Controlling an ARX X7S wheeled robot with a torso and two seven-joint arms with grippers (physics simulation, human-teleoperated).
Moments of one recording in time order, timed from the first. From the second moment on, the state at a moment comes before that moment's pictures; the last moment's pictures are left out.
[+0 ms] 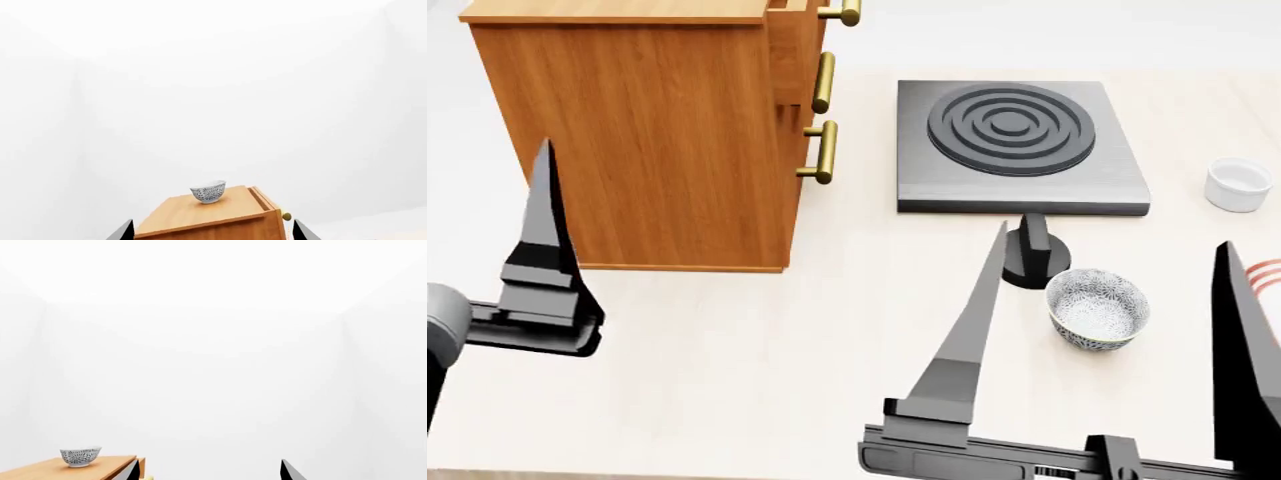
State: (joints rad) left arm -0.48 -0.24 0.22 0.87 -0.12 -0.84 -0.25; right arm 0.18 0.32 -0.22 -1.02 0.16 0.53 0.52
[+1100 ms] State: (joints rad) left arm -1.25 -0.19 0.31 0.69 -0.24 -1.30 -0.13; right arm 0.44 0.79 -0.60 -1.04 0.46 0.31 1.09
